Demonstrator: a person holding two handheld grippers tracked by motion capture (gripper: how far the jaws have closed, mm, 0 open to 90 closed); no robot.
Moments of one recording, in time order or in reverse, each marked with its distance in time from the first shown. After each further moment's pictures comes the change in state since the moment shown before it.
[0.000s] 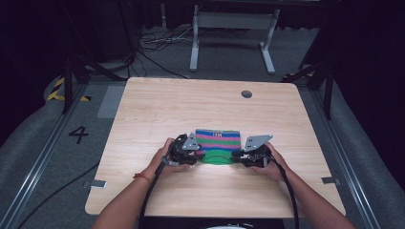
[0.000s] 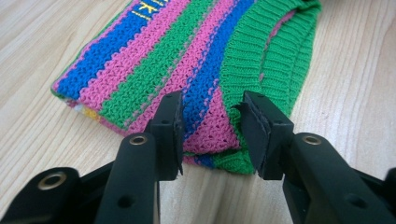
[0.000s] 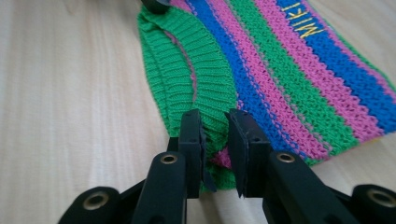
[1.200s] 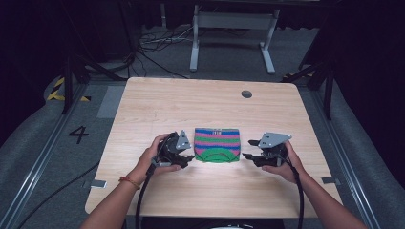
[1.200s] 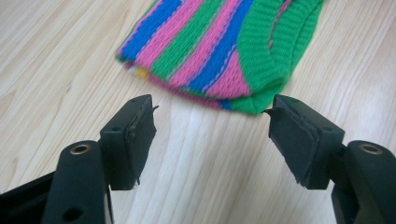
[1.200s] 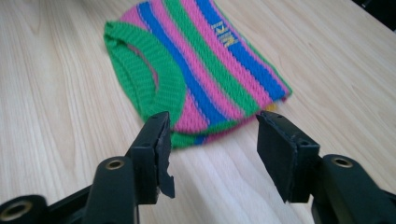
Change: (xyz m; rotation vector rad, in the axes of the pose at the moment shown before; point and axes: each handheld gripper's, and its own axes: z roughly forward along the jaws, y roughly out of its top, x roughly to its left) left arm -0.004 0.002 -0.053 0.125 0.133 -0.023; right arm 0.005 0.002 -0.056 -0.007 -0.204 0.036
